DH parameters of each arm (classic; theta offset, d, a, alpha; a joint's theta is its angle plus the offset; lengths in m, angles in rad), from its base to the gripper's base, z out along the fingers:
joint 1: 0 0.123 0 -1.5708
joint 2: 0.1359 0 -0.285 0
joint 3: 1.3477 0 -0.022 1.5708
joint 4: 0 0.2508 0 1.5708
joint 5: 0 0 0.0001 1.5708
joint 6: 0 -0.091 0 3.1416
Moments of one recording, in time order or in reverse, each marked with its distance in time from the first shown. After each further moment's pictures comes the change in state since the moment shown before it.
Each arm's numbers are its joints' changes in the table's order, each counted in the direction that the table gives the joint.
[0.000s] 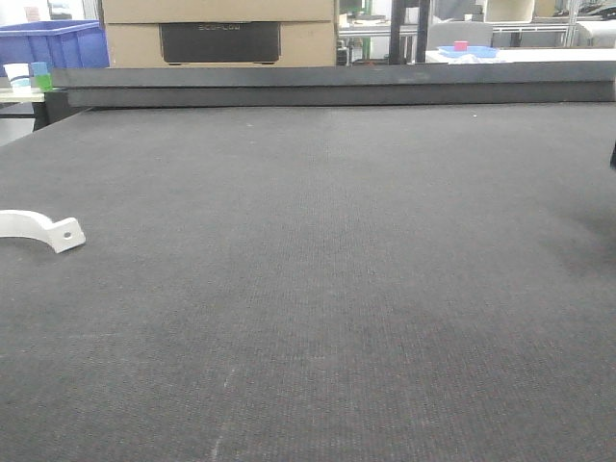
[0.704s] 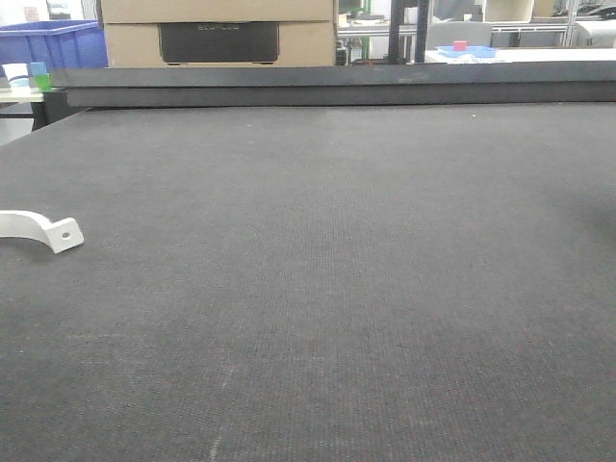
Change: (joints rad) left arm 0.007 0.415 -0.108 0.051 0.186 -0.147; right arm 0.000 -0.154 -0.013 0.001 -0.008 -0.002
